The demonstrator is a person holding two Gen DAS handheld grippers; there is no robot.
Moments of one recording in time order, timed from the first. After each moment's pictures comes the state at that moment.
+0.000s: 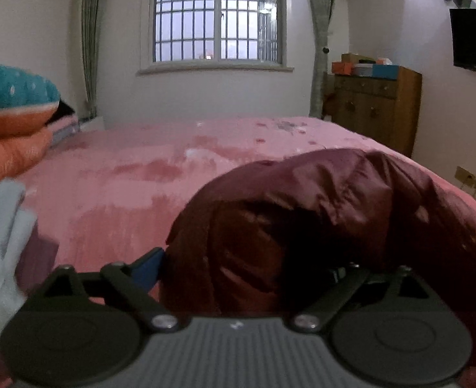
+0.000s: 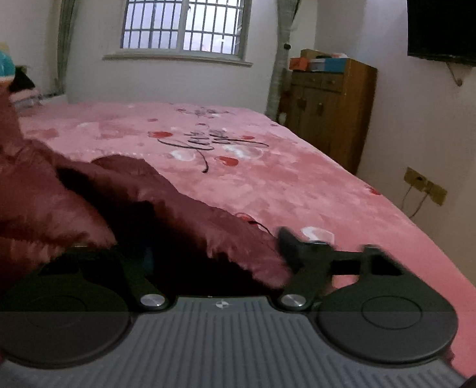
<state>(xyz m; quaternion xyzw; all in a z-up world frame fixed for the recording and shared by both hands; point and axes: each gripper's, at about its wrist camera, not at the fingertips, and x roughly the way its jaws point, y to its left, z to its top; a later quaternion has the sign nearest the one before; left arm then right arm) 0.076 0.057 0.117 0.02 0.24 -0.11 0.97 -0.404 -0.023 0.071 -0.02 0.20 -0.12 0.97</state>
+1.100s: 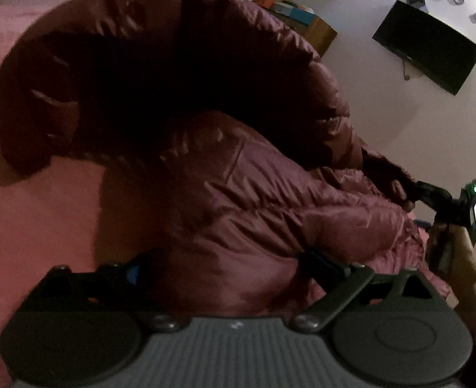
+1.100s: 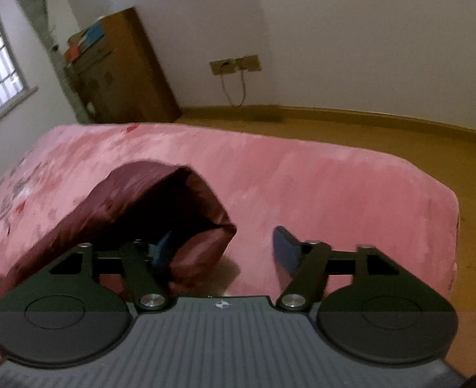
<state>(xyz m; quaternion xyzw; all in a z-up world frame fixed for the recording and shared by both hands) -0.041 0.013 0.025 -0.13 0.39 -0.32 0.85 -0.525 -0.200 0.040 0.30 0.21 -0.40 0.84</state>
